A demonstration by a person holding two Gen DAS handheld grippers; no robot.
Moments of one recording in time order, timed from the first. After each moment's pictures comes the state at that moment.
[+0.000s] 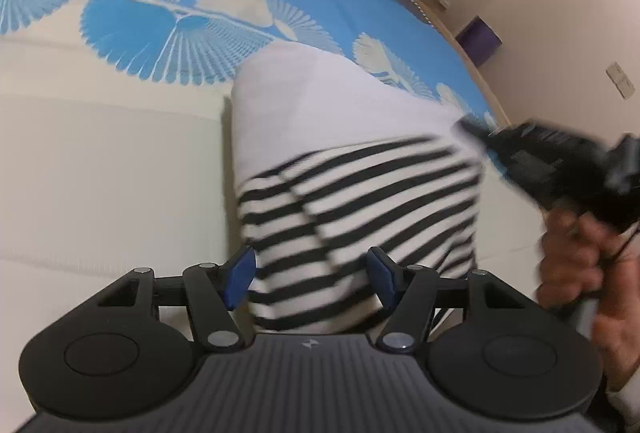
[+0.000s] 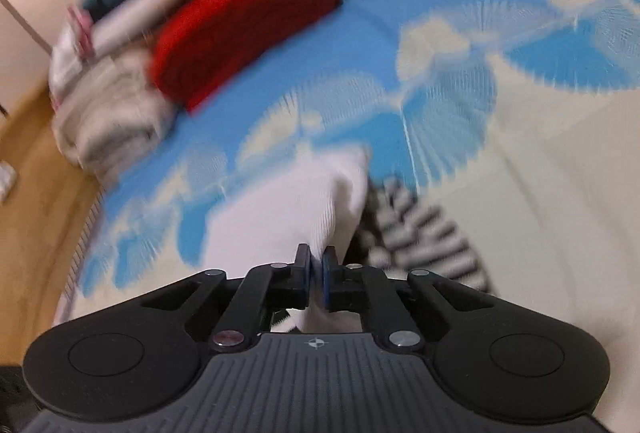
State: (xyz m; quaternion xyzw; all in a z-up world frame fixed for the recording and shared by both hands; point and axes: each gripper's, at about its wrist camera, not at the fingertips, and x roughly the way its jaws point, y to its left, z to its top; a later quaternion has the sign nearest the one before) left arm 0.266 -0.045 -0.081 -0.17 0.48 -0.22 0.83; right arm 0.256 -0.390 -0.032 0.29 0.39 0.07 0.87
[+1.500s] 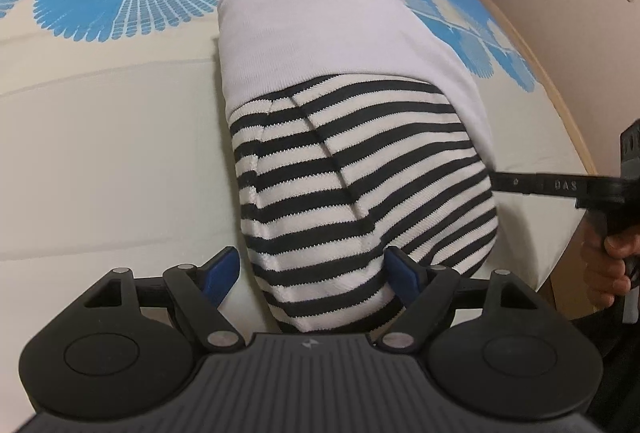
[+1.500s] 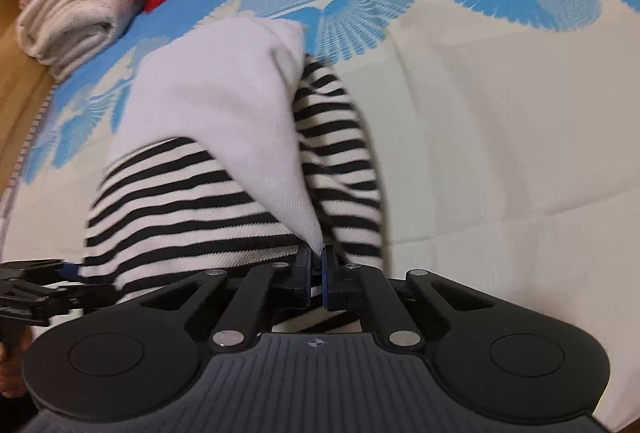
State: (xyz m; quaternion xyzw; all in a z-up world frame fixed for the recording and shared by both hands) left arm 0.254 -0.084 -0.110 -0.06 0.55 -0.25 0.80; right arm 0.173 -0.416 -0.081 0.17 0.53 0.05 0.83
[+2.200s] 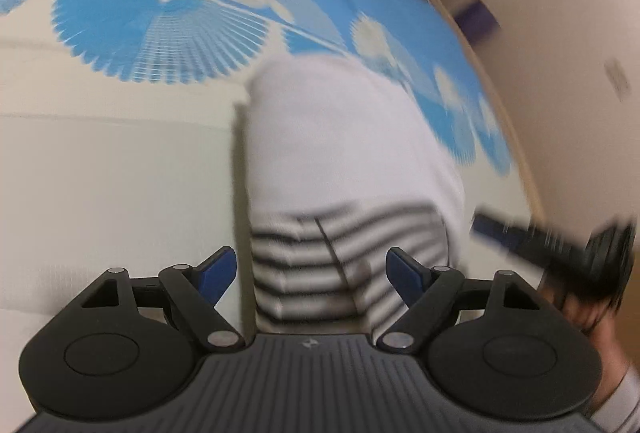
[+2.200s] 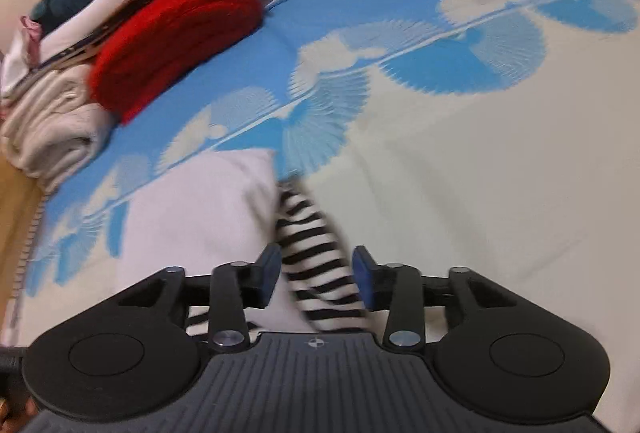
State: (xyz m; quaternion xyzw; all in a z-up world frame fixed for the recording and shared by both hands) left arm 0.320 -0.029 -0.099 -0.21 0.53 -0.23 0.79; right arm 0.196 -0.446 -0.052 0.26 0.43 -0.01 0.87
